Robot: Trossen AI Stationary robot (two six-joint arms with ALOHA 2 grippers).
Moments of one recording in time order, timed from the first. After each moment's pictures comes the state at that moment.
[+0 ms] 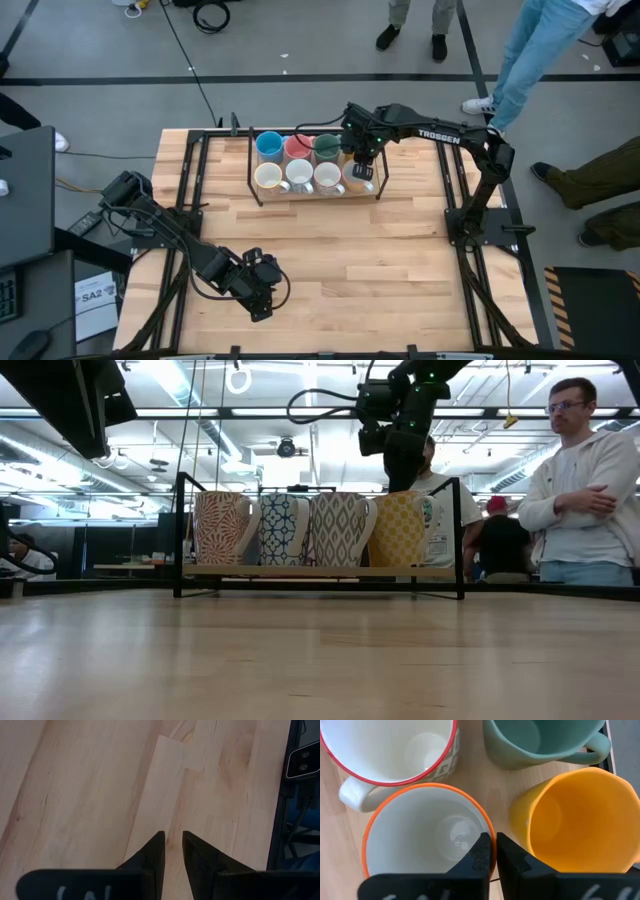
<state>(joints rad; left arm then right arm) -0.65 1.58 1.12 -0.63 -0.27 -0.89 -0.46 1.75 1.56 -1.06 -0.03 -0.24</state>
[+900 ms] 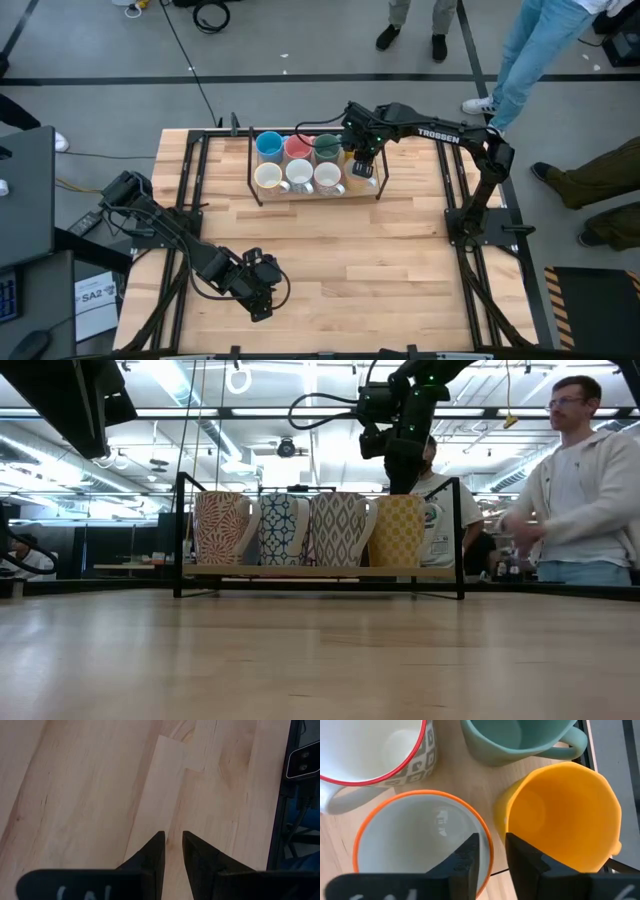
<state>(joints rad) -0.65 1.58 1.12 -0.63 -0.27 -0.89 -0.47 1.75 1.56 -1.05 0.00 -0.24</state>
